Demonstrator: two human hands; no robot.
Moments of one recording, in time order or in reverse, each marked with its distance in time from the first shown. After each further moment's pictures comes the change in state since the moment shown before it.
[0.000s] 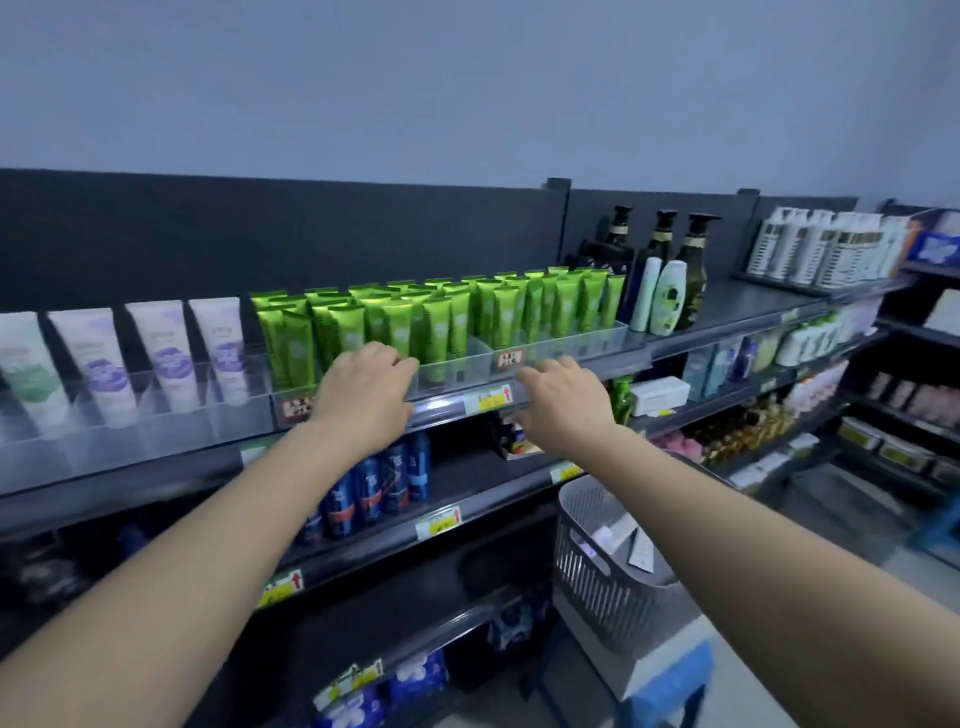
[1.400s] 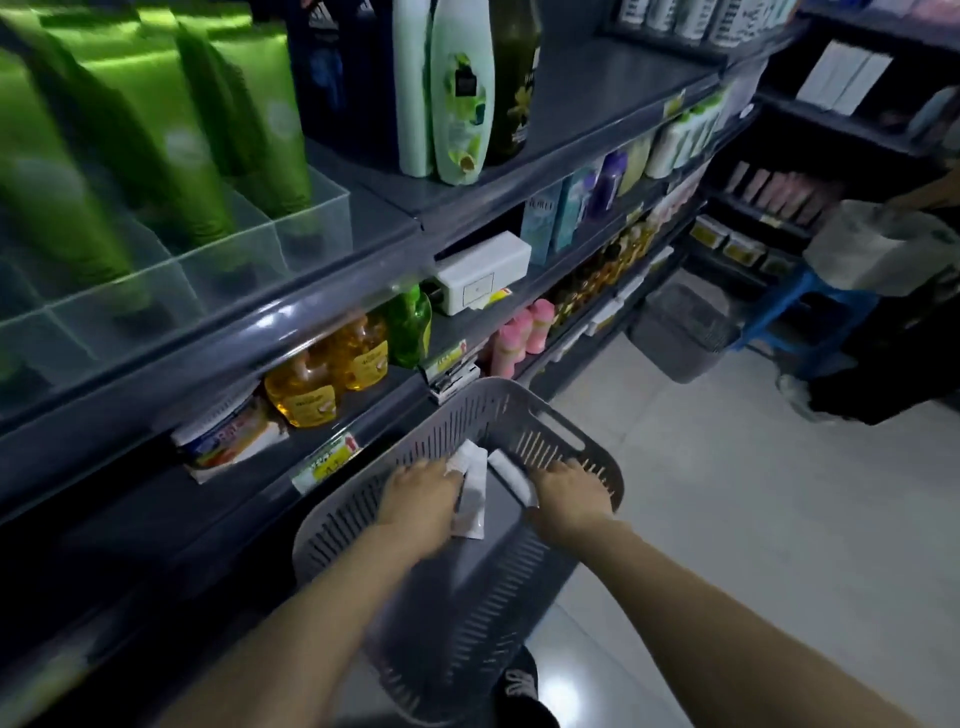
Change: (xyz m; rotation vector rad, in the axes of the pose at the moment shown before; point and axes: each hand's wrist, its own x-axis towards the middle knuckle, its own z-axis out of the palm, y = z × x) left_hand 0.213 0.392 0.353 -0.242 -0.680 0.434; right_hand -0.015 0.376 0.319 0.130 -0.759 0.494
